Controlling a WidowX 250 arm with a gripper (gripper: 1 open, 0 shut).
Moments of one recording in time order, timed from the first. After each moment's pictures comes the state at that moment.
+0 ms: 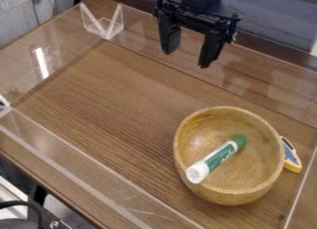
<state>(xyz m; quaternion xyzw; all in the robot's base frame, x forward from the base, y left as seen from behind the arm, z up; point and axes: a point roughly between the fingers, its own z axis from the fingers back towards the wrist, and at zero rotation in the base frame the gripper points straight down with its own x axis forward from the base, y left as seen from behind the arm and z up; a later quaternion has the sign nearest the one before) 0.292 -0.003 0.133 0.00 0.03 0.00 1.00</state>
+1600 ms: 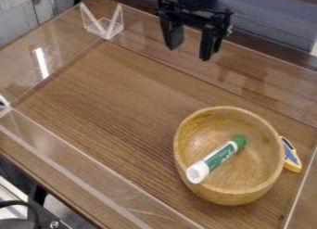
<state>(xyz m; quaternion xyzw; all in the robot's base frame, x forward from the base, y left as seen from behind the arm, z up) 0.313 0.008 0.134 -0.04 -0.04 -0.03 1.00</state>
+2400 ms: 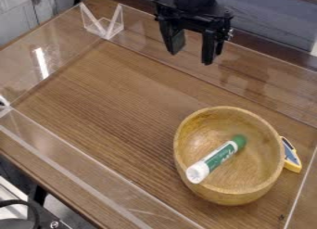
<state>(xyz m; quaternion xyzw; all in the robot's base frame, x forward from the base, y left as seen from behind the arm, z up) 0.307 0.003 0.128 -0.06 -0.07 -0.02 1.00</state>
